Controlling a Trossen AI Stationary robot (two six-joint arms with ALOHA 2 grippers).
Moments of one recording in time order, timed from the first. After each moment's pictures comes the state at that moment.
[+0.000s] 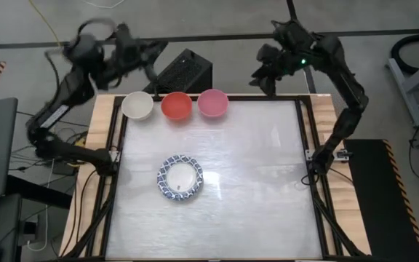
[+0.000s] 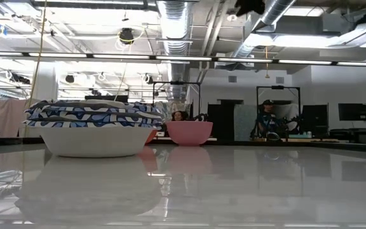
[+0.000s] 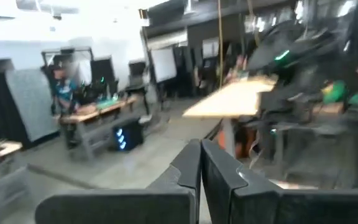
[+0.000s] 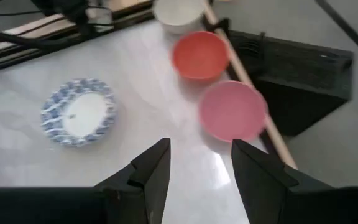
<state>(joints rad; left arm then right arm) 0.52 1.23 1.71 -0.27 -0.06 0.18 -0.62 1.66 2.33 -1.46 -0.29 -0.17</state>
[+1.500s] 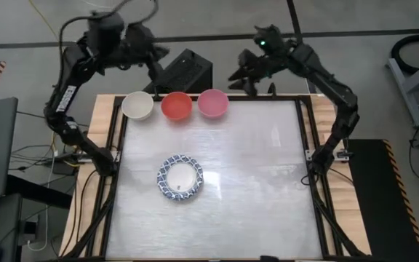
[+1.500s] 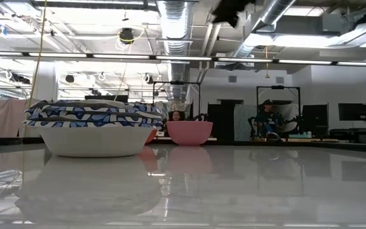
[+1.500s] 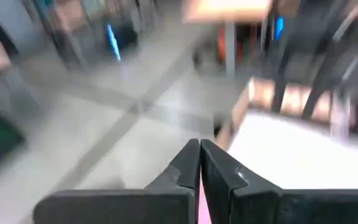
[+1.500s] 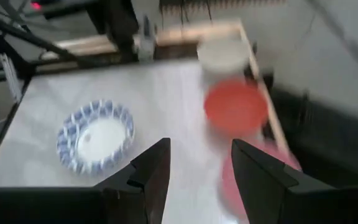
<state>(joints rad) 0.62 1.55 2.30 -1.02 -0.02 0.17 -0.65 1.66 2.07 -1.07 -0.53 -0.30</state>
